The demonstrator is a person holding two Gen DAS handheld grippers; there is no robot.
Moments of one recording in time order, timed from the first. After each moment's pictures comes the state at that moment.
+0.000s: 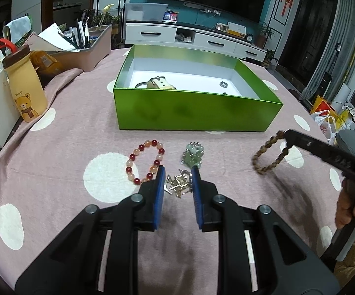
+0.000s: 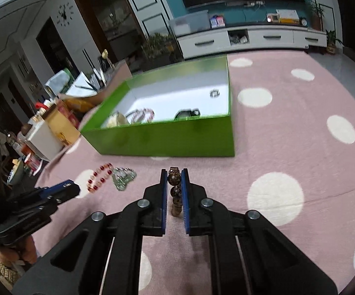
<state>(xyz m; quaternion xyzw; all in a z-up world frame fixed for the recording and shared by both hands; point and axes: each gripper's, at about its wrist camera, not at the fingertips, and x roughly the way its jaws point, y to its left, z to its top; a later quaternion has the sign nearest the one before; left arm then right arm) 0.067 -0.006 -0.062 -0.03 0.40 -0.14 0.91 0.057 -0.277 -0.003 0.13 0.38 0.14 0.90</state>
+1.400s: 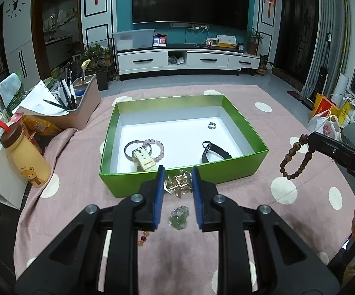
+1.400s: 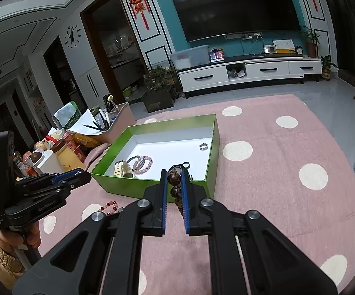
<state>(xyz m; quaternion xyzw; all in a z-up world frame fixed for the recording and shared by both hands) 0.105 -0.050 0.009 0.04 0.34 -0.14 0.93 0.052 -0.313 0.064 0.12 0.30 0.13 0.94</state>
